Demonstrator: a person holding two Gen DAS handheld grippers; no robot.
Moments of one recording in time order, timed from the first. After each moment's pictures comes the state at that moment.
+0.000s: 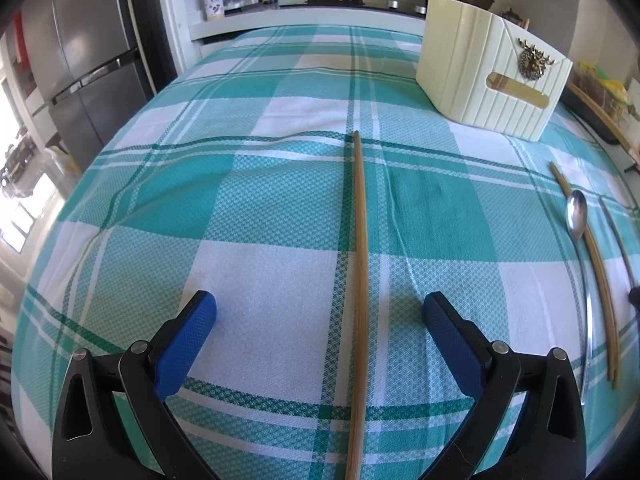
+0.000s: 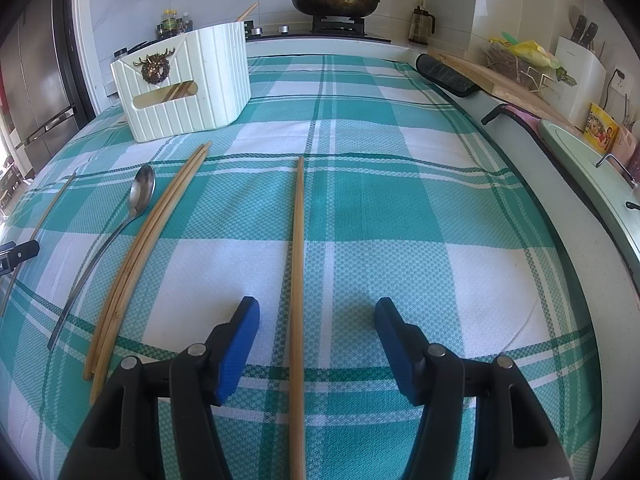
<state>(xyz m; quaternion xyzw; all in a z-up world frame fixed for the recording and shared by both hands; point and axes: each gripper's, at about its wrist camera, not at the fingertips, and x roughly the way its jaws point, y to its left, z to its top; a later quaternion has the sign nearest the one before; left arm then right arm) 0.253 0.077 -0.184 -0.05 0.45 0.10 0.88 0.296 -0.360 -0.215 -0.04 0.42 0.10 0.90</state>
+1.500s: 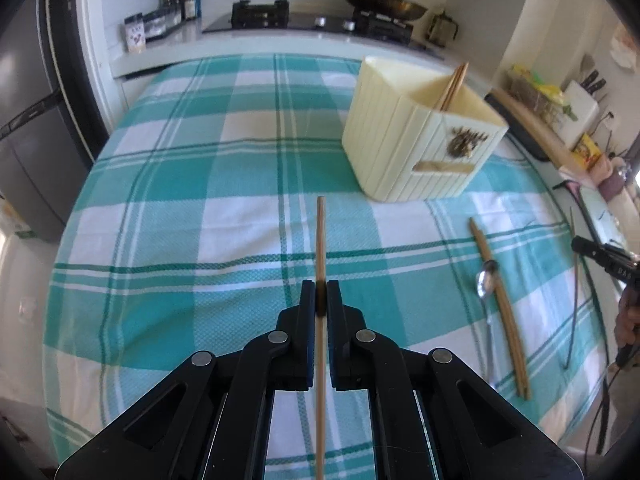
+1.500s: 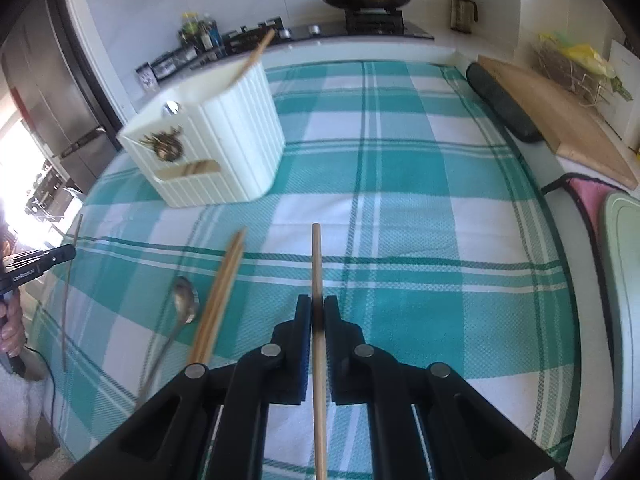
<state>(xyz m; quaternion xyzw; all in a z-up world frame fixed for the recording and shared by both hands) 0.305 0.093 -0.087 -0.06 0.45 -0.05 0.89 0.374 -0.354 -0.141 0.00 0.45 0.20 0.87</state>
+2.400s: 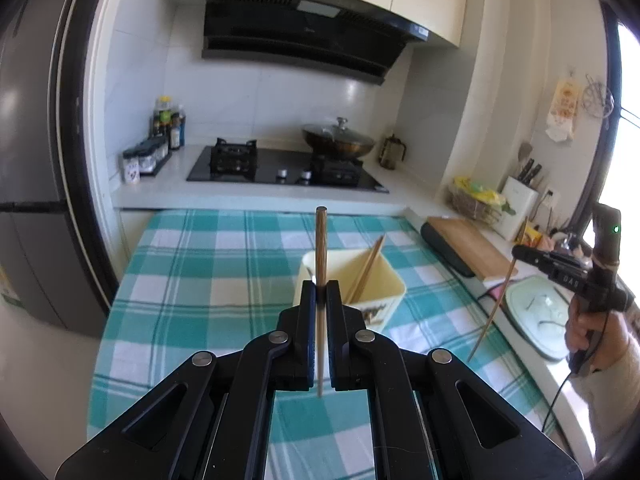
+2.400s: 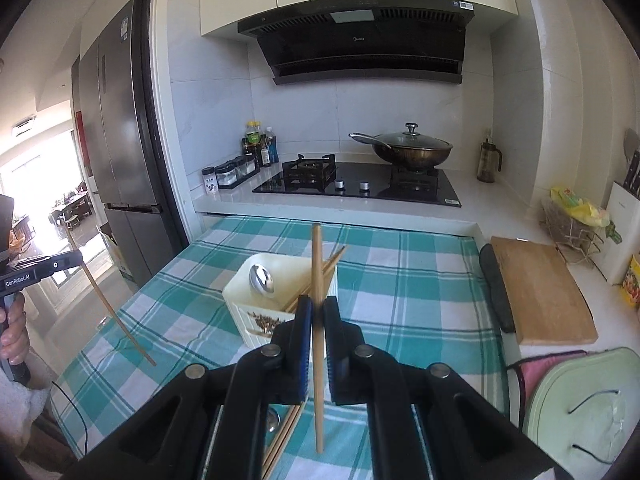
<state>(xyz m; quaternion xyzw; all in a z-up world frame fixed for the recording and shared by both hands) 0.277 0.093 0.093 -0.08 0.25 -0.09 0.96 0.356 -0.326 0.041 -0.02 0.26 0.25 0.93</state>
